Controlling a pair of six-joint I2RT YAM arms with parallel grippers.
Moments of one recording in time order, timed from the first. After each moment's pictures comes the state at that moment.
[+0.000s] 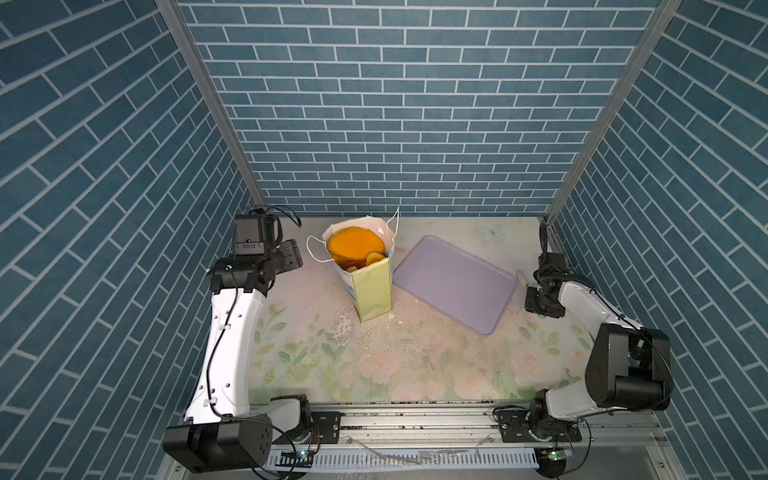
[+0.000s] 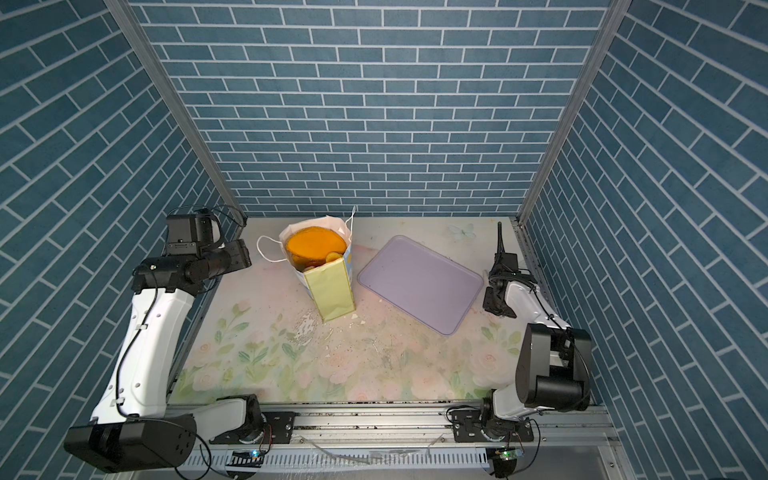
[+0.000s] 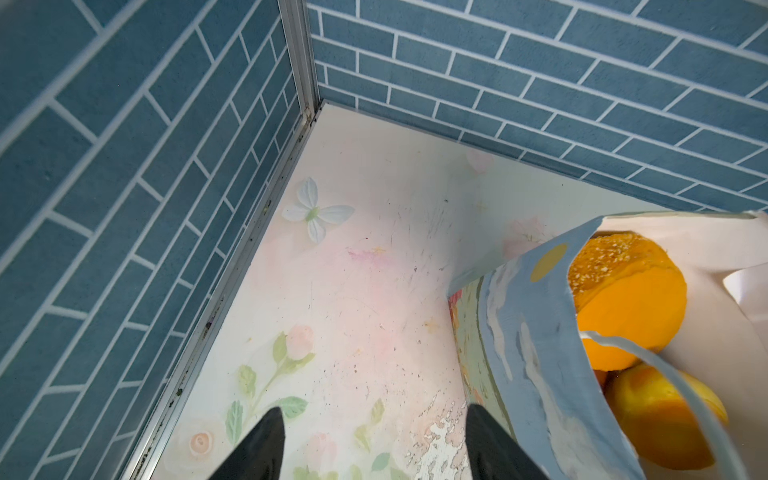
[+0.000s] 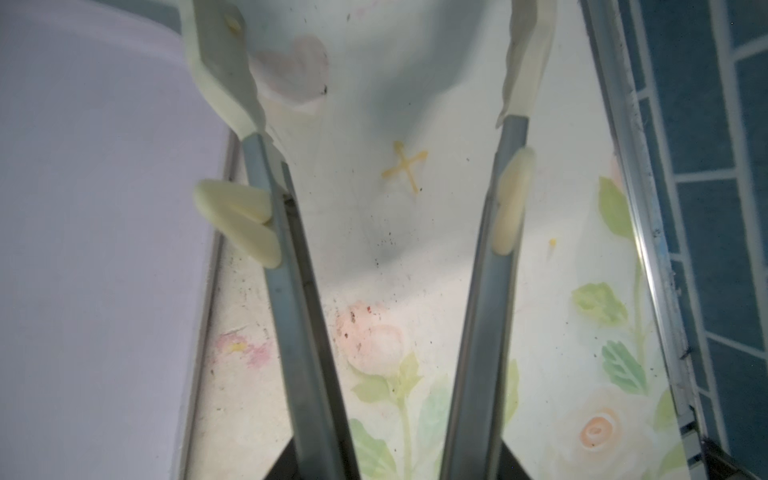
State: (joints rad) left arm 0.06 1.21 1.43 -0.98 -0.10 -0.23; right arm -0.06 1.49 0.94 -0.71 0.19 0.21
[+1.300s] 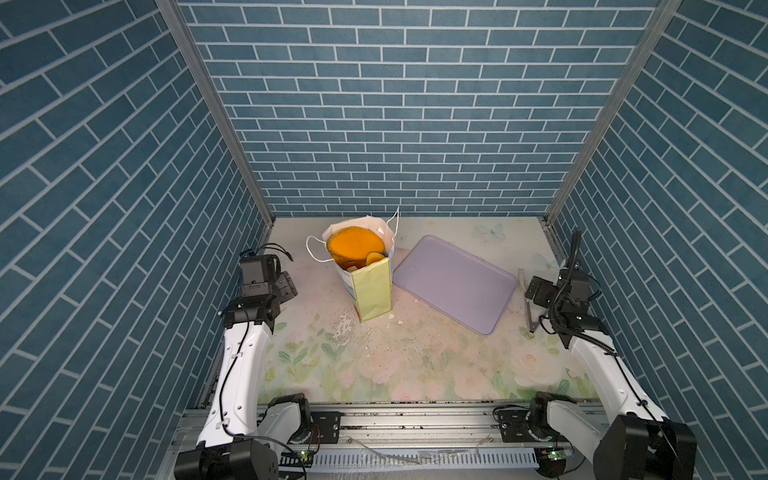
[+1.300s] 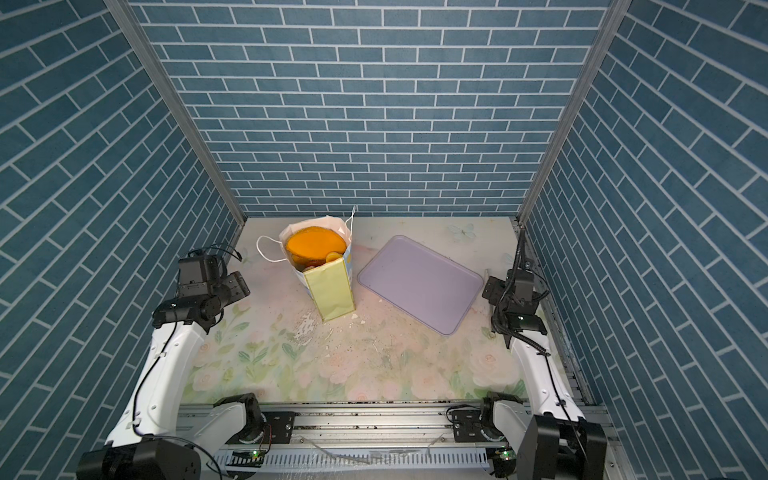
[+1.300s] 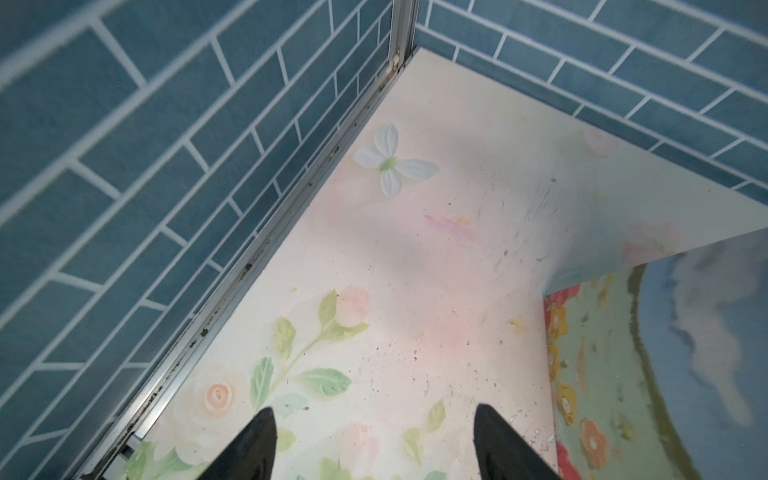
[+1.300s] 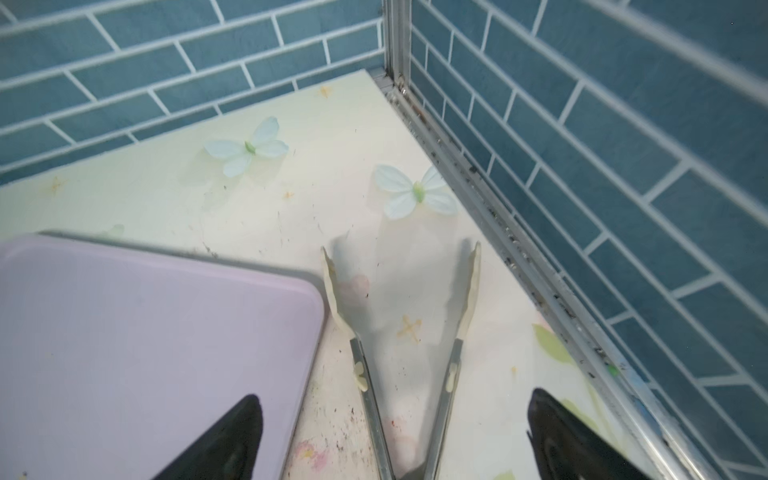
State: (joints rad) left arm 0.15 1.02 0.91 -0.67 -0.21 -0.31; right arm -0.05 1.05 0.58 -0.13 0.19 0.18
